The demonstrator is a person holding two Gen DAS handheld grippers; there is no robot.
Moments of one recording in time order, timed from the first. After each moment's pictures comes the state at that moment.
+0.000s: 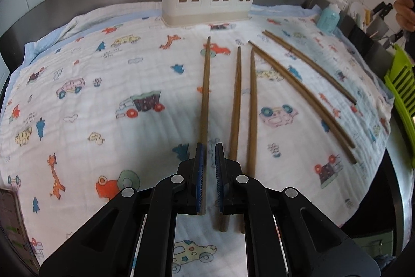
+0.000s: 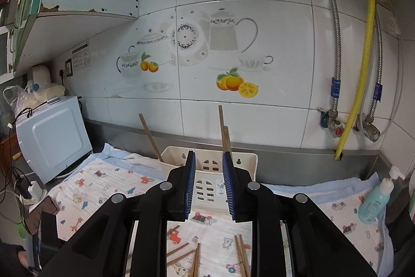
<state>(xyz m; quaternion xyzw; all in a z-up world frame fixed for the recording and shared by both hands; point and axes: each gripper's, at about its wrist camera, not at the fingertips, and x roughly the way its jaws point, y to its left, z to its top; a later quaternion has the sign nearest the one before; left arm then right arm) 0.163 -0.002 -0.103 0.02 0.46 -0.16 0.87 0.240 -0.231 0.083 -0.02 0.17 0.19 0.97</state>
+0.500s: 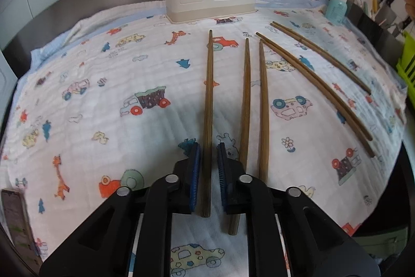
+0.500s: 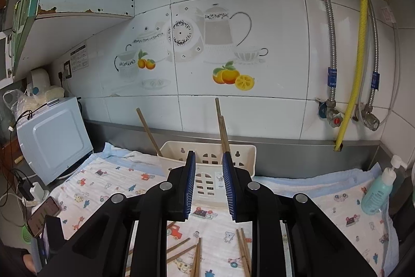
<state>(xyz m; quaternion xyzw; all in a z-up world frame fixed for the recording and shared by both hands) 0.162 -0.011 -0.111 0.06 0.46 -0.13 0.88 0.234 -0.239 0.074 0.00 0.18 0.19 0.96</state>
